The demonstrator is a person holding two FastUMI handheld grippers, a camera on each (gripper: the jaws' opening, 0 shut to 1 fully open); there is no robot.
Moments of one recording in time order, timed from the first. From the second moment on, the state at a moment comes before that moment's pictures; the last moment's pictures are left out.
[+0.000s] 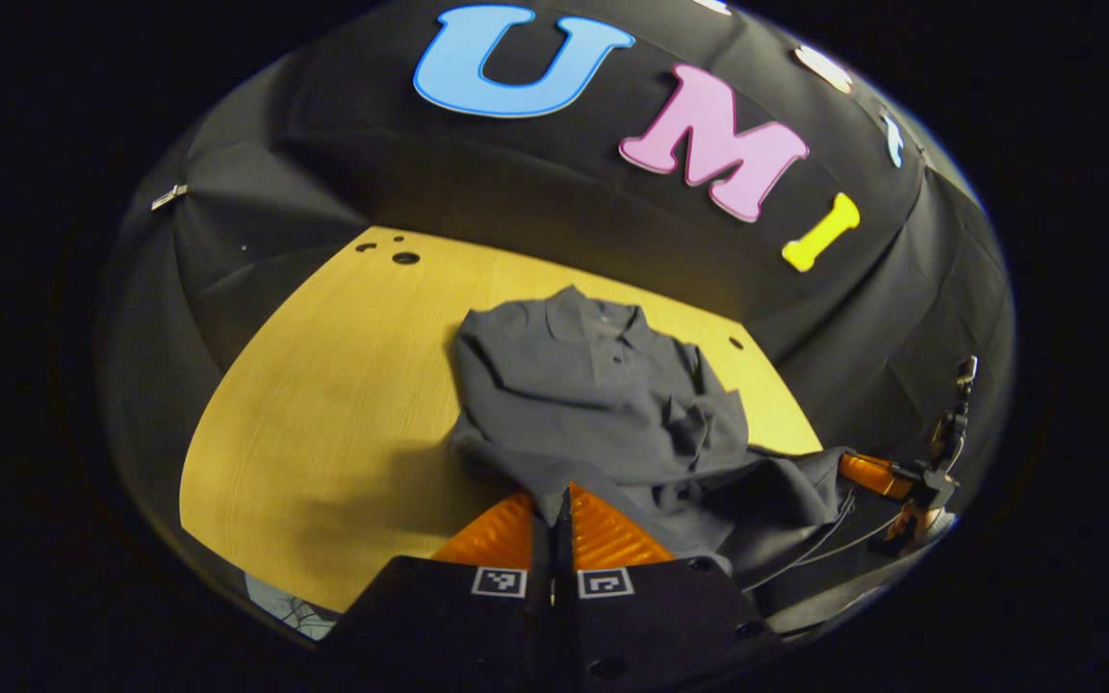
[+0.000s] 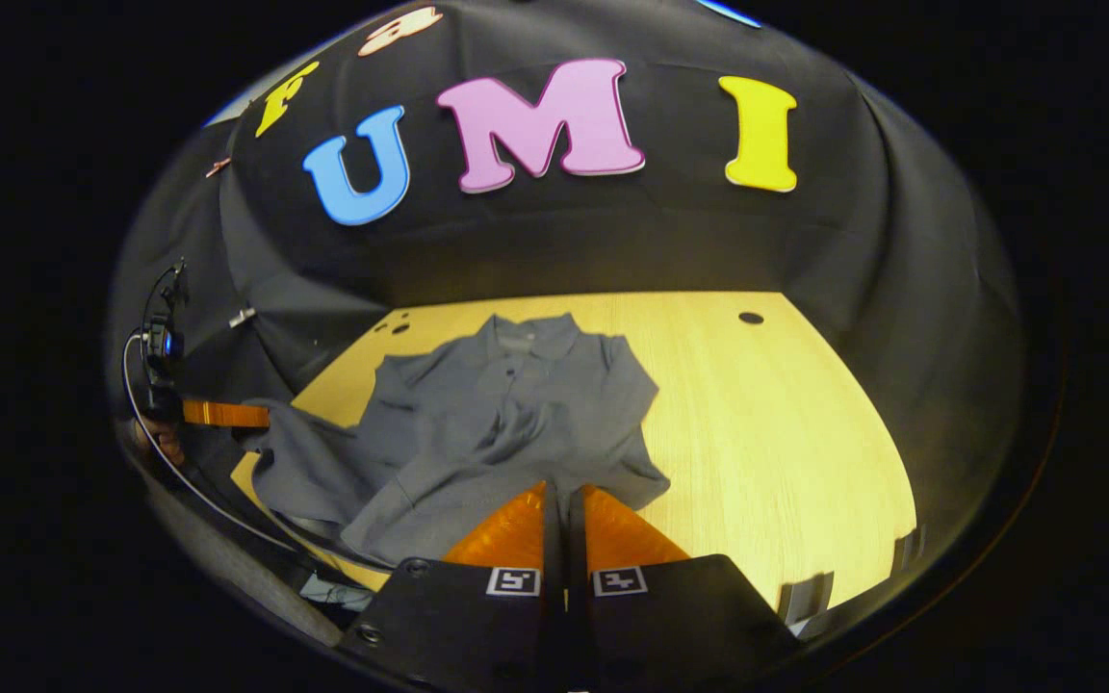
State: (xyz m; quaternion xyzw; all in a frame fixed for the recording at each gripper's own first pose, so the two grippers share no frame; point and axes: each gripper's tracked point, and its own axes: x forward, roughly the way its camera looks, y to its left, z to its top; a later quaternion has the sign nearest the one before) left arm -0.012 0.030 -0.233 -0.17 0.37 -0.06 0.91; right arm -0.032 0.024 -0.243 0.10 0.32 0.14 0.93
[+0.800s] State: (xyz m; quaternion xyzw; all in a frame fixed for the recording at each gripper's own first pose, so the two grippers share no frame) left arm 0.166 0.062 -0.224 -0.19 0.31 0.00 0.93; right arm 0.149 0.023 -0.232 0.09 0.25 0.10 0.96
